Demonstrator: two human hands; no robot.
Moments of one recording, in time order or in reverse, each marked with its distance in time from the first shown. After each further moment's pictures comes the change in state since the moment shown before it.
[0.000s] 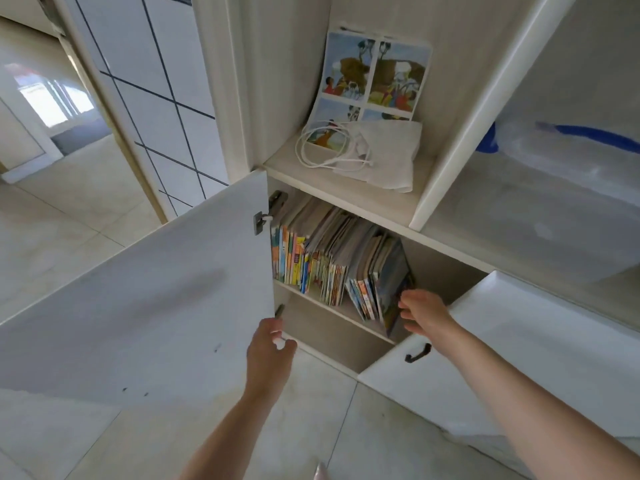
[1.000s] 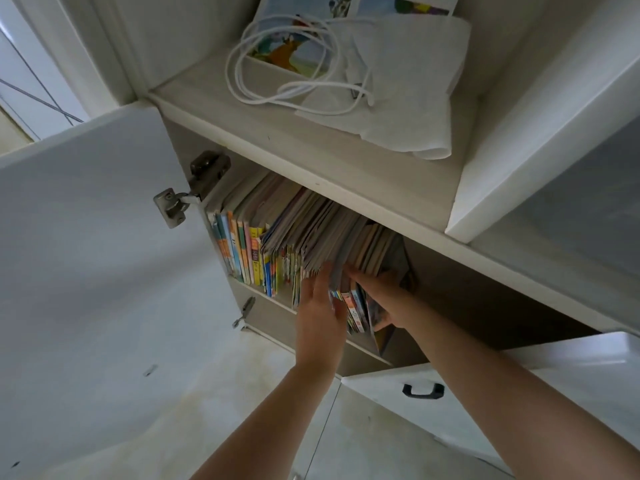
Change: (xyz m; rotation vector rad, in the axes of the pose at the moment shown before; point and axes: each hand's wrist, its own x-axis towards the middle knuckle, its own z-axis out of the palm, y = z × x) left_hand 0.125 0.014 0.197 0.185 0.071 0.447; right_hand 0.206 0.003 0.057 -0.175 -0.119 0.186
